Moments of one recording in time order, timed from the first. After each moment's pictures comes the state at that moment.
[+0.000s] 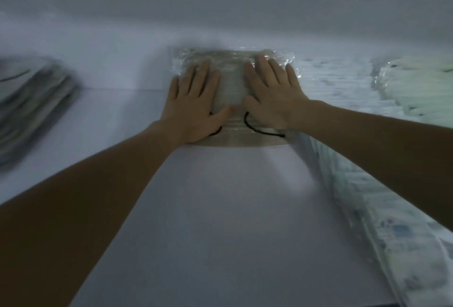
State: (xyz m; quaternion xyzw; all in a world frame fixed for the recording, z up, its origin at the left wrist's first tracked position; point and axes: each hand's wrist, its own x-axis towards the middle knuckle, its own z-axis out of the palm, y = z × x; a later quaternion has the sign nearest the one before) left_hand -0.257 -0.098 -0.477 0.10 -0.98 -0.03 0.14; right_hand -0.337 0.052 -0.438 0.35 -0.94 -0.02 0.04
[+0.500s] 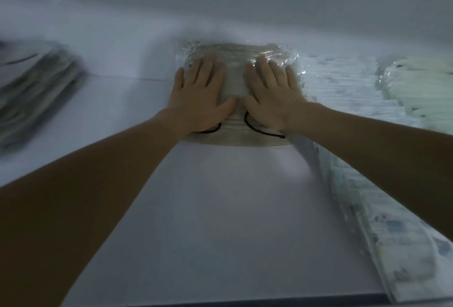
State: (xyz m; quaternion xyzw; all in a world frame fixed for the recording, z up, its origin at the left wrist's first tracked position) left_hand -0.257 -0.093 -0.468 0.12 -0.99 -0.04 0.11; right_hand -0.326 0.049 -0.445 0.36 -0.93 -0.03 0.04
